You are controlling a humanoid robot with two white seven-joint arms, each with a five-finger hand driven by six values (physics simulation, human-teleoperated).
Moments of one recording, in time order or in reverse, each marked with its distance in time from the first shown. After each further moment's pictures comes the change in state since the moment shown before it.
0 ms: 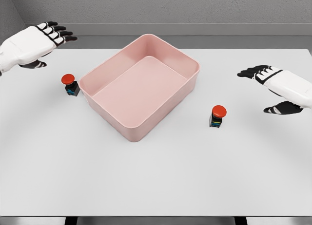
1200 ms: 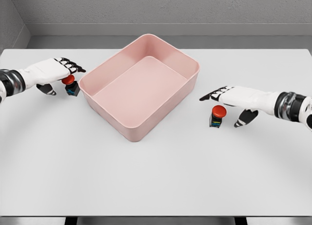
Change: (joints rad) left arm -0.054 -0.132 -0.093 0.251 0.011 -0.001 -0.225; right arm -0.425 0.149 0.454 0.028 -0.004 0.235 0.366
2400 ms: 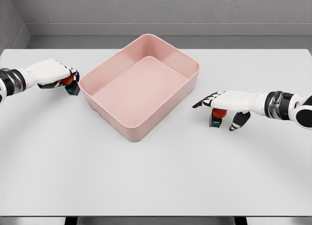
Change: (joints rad) left arm -0.008 0.000 -0.005 -0.003 0.002 0.000 -0.023; right arm -0.075 0.037 0.073 0.024 0.003 0.000 0.079
